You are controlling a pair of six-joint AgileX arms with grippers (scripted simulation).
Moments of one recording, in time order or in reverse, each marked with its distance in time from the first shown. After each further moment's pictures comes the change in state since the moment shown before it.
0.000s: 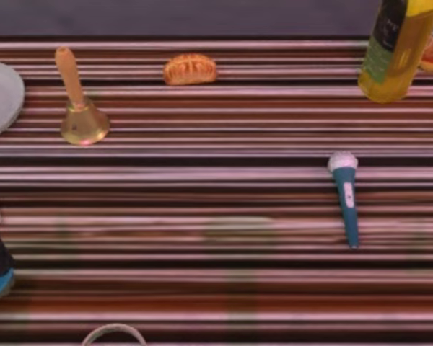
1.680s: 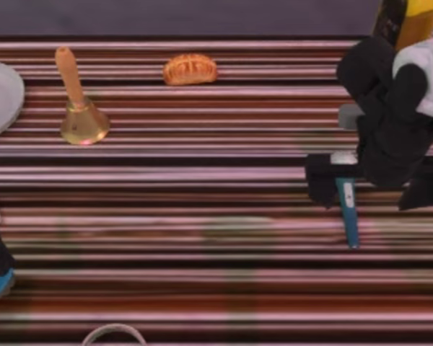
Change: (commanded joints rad) left arm 0.000 0.000 0.000 0.000 0.000 0.000; right arm 0.442 1.854 1.273 -0.891 0.046 0.470
